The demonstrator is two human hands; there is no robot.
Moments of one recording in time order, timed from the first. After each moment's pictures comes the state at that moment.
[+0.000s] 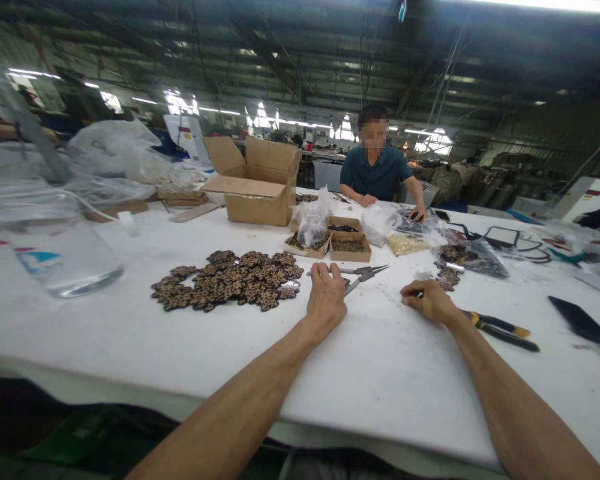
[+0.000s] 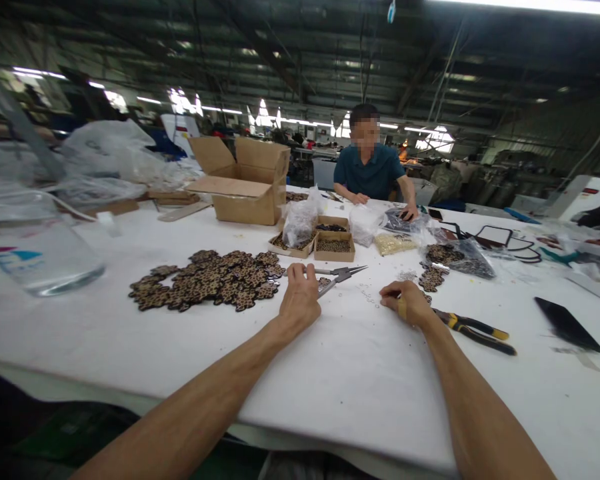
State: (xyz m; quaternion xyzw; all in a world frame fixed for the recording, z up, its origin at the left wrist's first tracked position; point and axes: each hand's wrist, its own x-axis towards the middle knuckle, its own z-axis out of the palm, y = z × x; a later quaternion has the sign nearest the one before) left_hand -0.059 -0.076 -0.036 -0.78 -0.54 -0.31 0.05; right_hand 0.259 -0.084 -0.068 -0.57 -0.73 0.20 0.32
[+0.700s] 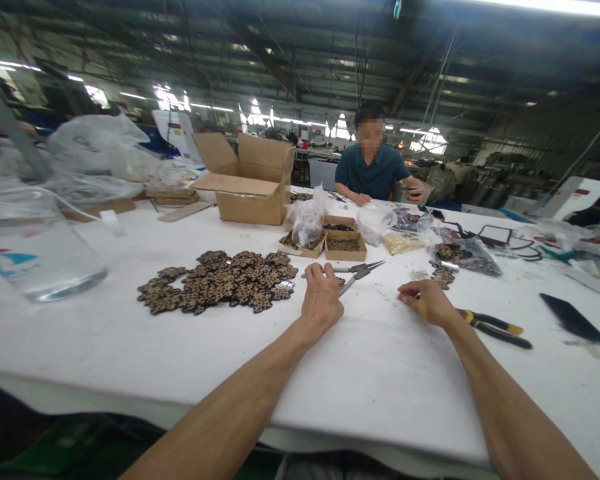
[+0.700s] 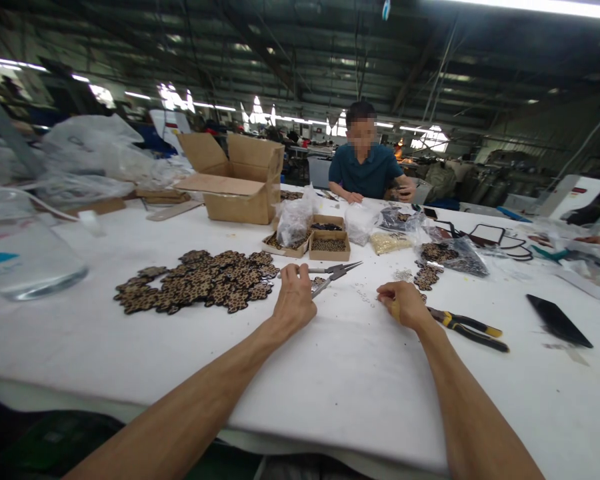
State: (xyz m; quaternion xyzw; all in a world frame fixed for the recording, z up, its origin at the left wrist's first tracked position) left_hand -0.057 -0.076 -0.030 -0.77 -0.56 -0.29 0.01; right_hand 0.249 -0.093 -0.063 -0.60 -0.72 0.17 0.31
